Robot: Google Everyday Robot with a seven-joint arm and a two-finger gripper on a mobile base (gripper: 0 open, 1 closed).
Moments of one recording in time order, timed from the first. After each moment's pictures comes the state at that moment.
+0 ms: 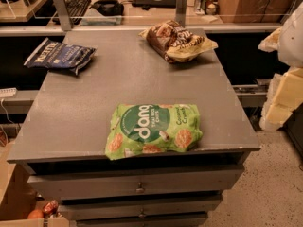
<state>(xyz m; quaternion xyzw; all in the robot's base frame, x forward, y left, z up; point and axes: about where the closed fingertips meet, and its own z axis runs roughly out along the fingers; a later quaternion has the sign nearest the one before) 0.438 -0.217 0.977 -0.60 0.78 -0.03 0.16</state>
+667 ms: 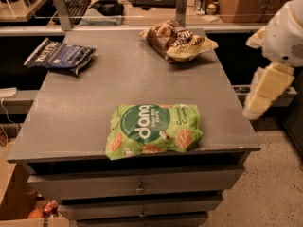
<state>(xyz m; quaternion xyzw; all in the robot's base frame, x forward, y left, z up) 0.472 -0.204 0.966 -0.60 0.77 -0.02 0.19</state>
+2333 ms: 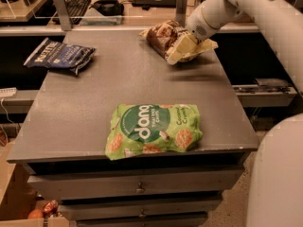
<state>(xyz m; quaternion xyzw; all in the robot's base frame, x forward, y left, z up) 0.753 -0.103 0.903 -0.54 0.76 0.06 0.36</state>
